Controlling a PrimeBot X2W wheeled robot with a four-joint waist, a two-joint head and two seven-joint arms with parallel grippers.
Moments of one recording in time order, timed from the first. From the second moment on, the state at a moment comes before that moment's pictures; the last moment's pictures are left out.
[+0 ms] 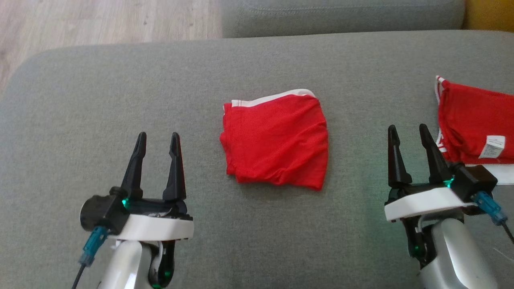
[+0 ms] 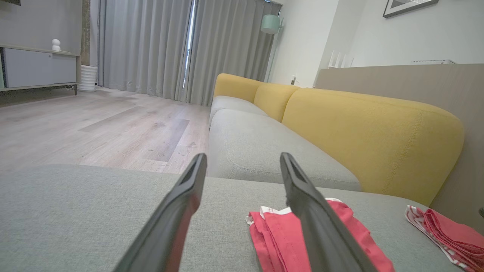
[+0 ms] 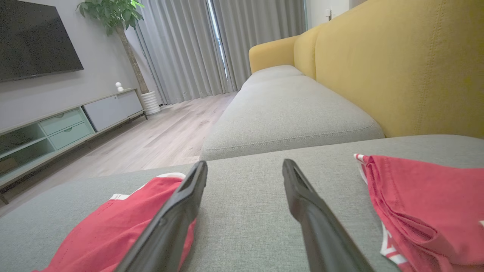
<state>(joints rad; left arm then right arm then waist) -0.16 0.04 -0.19 0.17 -0.30 -0.08 -0.25 -0.20 -0.06 0.06 0.34 0.23 0.12 -0.25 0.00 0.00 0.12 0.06</state>
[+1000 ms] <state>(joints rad) -0.25 0.04 -0.29 0.16 -0.34 -0.08 -0.26 -0.61 -0.08 0.06 0.84 0.11 0.12 -0.13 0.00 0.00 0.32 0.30</state>
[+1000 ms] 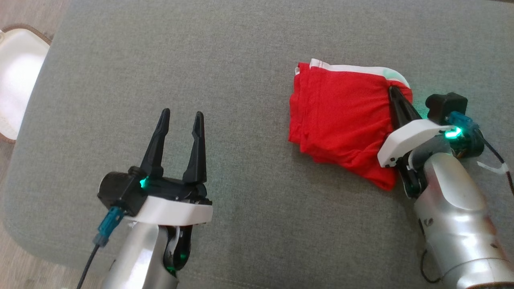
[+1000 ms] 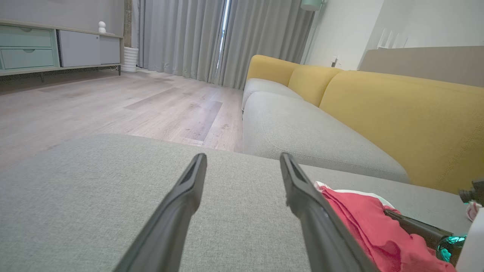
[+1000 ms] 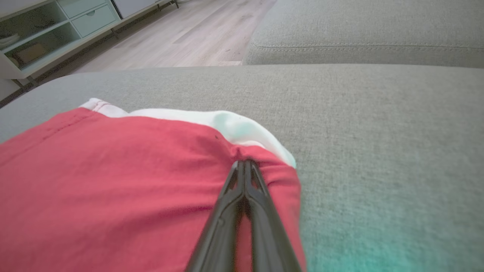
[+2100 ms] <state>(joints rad) -0.23 0.04 -0.27 0.17 -0.34 -0.08 -0.26 -0.56 -0.07 0.64 0.84 0.45 0.12 -0.15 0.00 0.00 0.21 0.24</state>
